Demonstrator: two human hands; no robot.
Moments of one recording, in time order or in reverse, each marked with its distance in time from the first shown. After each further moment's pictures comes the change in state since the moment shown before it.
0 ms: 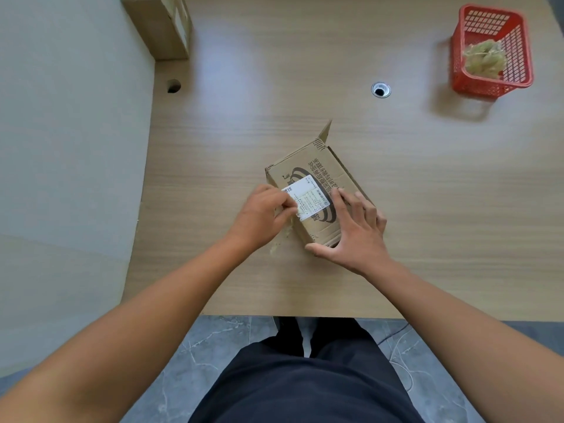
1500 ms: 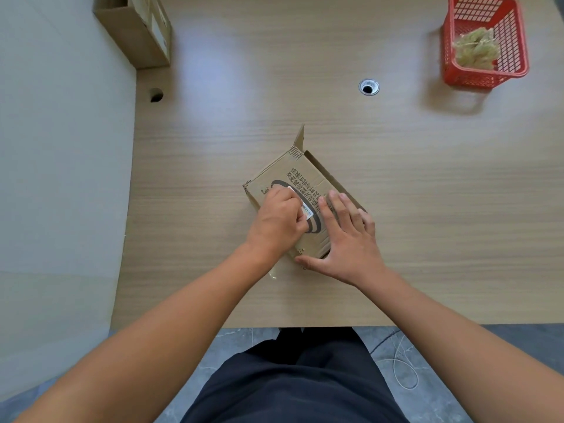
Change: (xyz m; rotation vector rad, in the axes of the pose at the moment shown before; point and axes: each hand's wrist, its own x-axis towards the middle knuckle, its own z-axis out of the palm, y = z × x) left_hand 0.035 0.057 0.029 0.162 -0.062 -0.095; right_hand 0.003 0.010 -0.004 -0.046 0.022 -0.071
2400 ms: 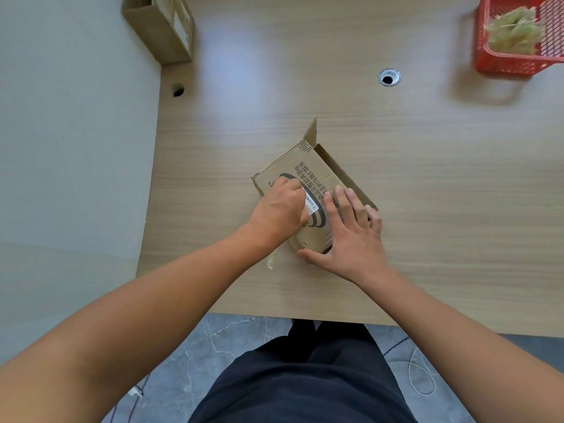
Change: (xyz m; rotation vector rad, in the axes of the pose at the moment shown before) left_hand 0.008 0.002 -0.008 0.216 -0.167 0.064; right_hand -0.001 0.002 0.002 -0.008 -0.031 -0.015
